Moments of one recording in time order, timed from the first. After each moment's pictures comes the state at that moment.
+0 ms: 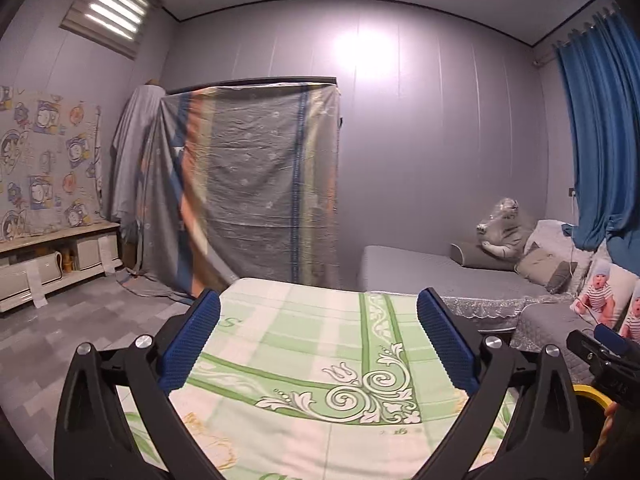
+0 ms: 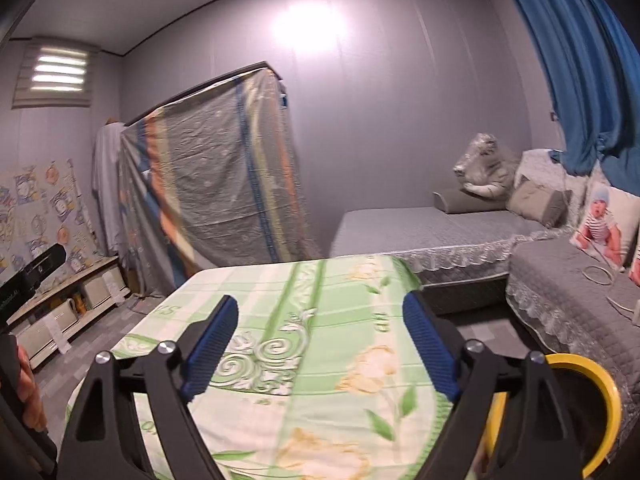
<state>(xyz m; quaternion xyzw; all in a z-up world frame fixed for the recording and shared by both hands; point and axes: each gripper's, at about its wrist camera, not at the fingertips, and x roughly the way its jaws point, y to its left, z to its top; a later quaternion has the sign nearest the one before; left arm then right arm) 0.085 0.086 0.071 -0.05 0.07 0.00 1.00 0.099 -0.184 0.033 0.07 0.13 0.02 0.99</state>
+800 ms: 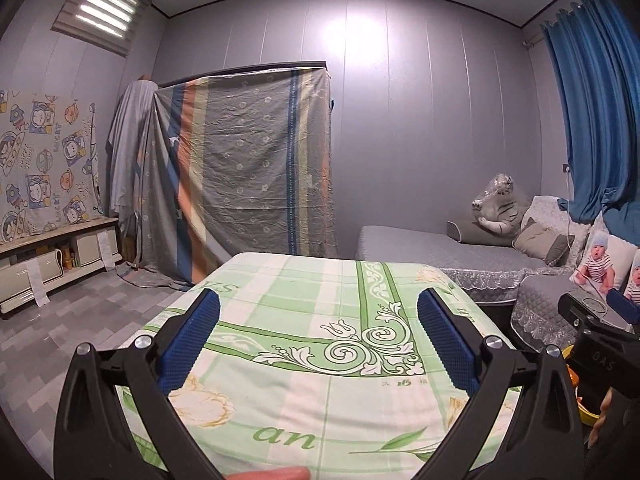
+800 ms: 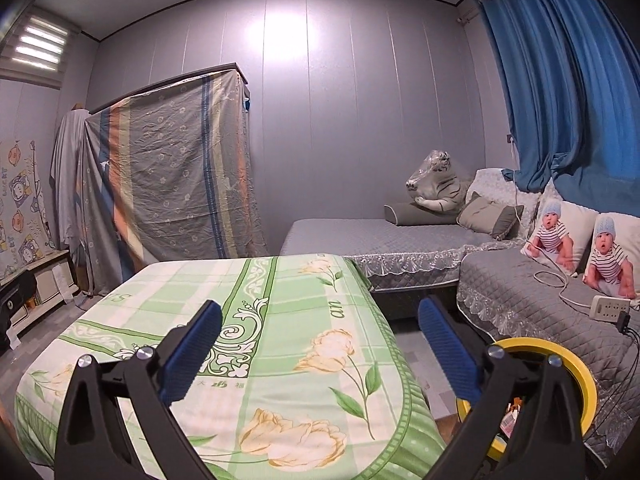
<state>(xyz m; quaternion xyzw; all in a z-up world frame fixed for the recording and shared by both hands) 0.061 0.070 0.011 -0.02 0.09 -0.01 1.00 0.079 -0.167 -0.016 0.03 0.11 -0.09 0.99</state>
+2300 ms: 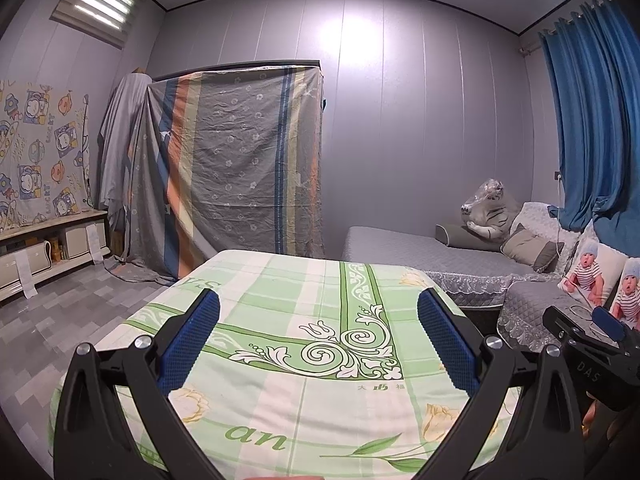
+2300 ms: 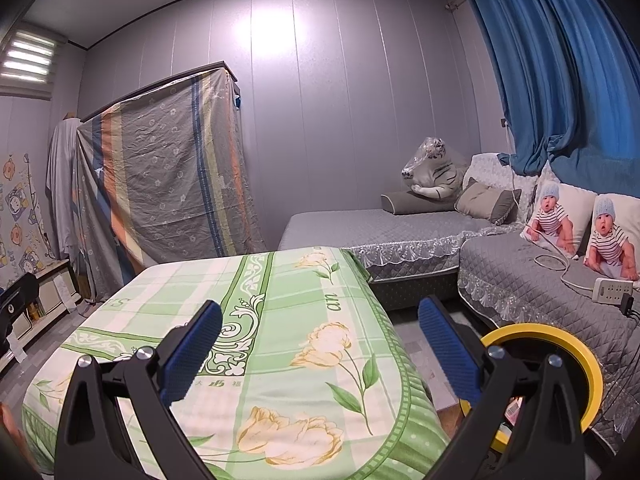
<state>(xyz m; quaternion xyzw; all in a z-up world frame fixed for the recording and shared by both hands) 0.069 0.062 0.010 -0.04 0.09 -0.03 0.99 0.080 -0.180 -0.021 0.06 0.12 -0.10 0.99</state>
